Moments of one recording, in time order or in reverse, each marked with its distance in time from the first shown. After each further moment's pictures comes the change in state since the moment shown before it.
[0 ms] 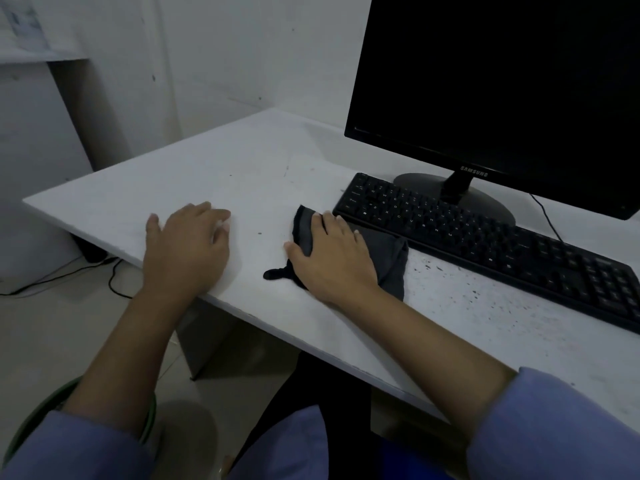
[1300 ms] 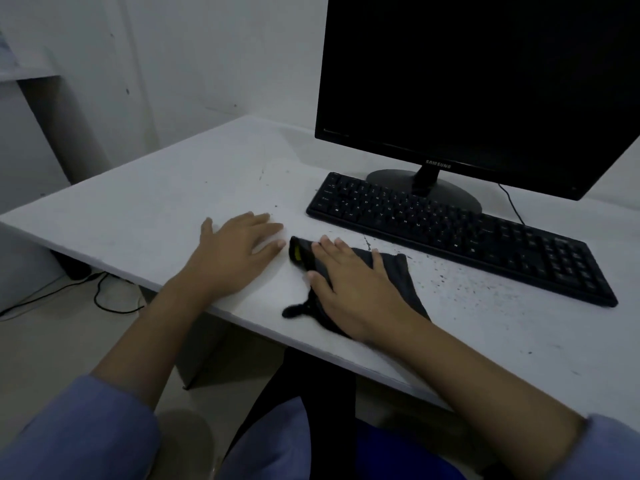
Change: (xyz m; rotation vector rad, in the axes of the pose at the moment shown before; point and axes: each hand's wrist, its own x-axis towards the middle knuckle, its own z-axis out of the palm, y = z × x) left_hand 0.002 0.053 0.019 -0.044 -0.258 0.326; right_hand -0.063 0.041 -0.032 -0.038 -0.146 -0.080
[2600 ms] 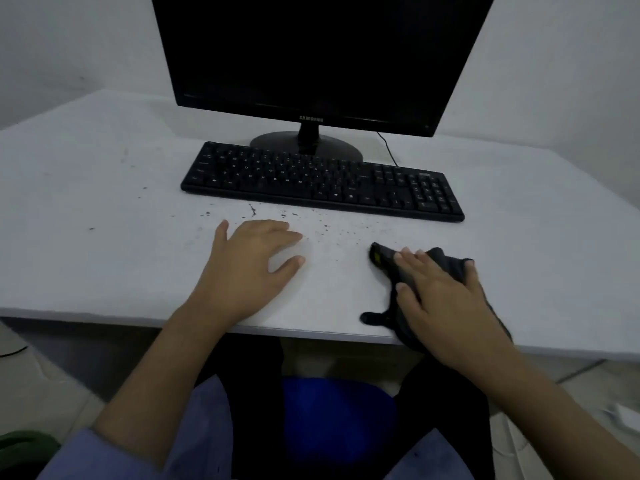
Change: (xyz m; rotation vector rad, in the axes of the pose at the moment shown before) left_hand -0.029 0.139 0.051 -0.189 0.023 0.343; right_hand -0.175 0.103 -0.026 -0.114 0.173 0.541
